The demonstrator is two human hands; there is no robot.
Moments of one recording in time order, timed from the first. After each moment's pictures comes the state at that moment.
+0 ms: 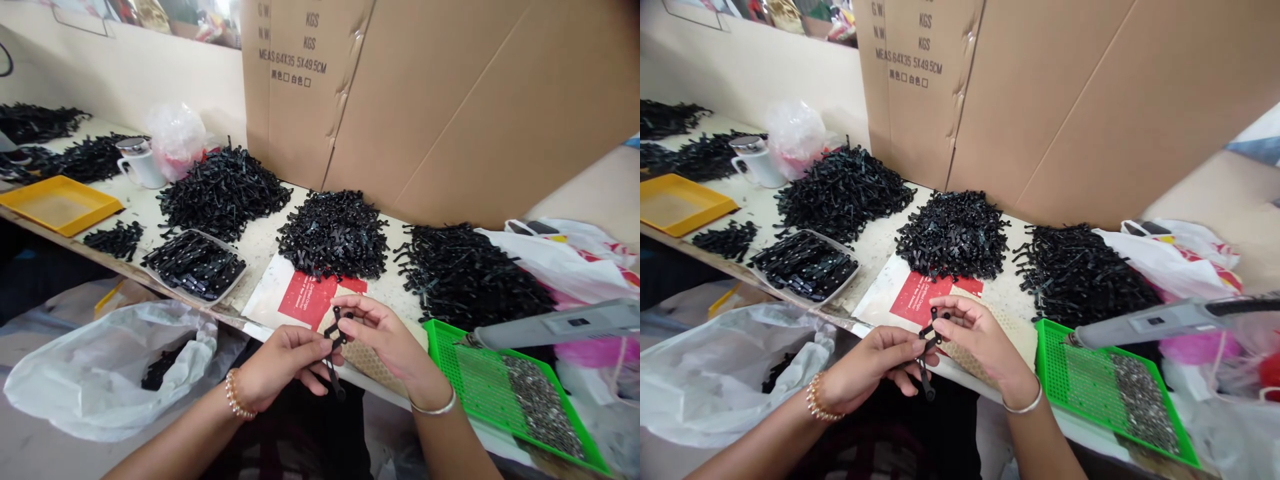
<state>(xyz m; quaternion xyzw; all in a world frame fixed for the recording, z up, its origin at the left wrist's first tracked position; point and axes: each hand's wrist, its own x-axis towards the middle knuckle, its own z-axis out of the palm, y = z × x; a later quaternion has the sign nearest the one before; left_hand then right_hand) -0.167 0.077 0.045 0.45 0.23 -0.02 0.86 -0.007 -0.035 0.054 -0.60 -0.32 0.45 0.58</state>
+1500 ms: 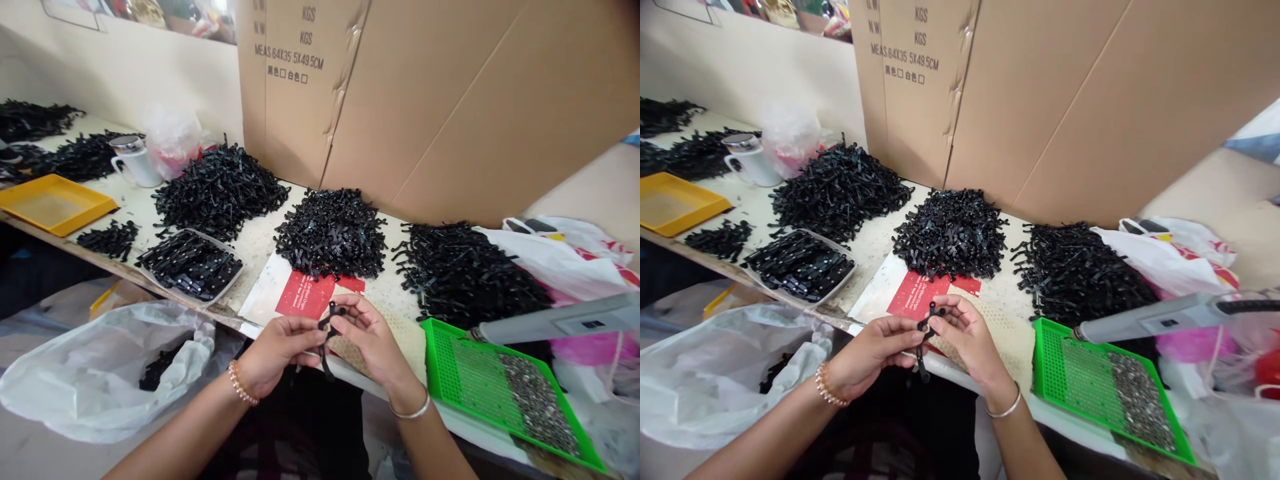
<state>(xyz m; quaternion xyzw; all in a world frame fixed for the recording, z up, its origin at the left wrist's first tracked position) -0.156 0.083 0.036 0.39 0.29 0.03 0.88 -0.017 -0.033 0.023 -0.60 -0.26 0.37 0.66</state>
